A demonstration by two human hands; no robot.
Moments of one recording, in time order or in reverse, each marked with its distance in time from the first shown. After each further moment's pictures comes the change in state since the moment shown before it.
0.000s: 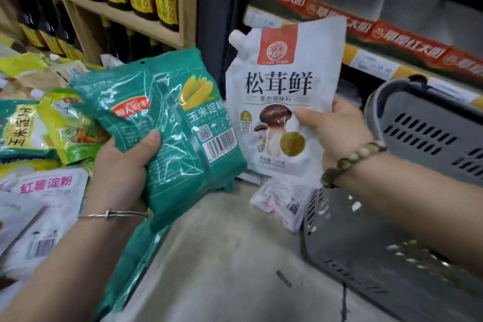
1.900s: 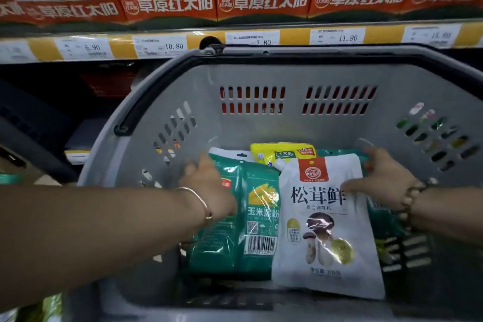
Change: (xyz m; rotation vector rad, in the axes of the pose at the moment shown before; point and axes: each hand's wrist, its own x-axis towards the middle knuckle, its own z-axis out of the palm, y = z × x) left_hand -0.112 -0.138 0.342 1.778 -0.972 -0.096; right_hand 0.000 0.104 -0.399 -0.689 0.318 0.546
